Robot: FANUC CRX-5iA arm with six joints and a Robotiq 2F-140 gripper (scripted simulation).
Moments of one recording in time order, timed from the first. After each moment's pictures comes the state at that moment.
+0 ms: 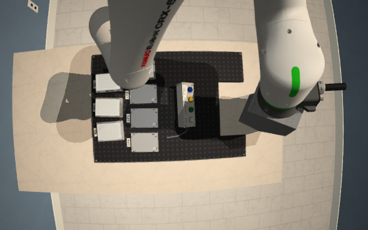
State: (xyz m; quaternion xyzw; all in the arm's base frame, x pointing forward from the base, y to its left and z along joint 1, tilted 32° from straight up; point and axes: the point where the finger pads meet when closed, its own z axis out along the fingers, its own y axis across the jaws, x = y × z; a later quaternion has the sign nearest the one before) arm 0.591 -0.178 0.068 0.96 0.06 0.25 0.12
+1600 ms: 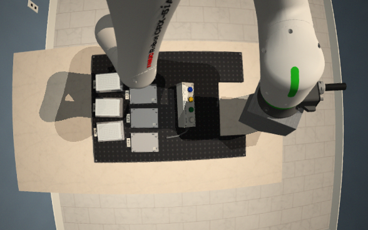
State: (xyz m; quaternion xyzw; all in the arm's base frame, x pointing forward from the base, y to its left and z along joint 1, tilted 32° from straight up) arm 0.607 -0.185 0.040 0.96 0.06 0.25 0.12
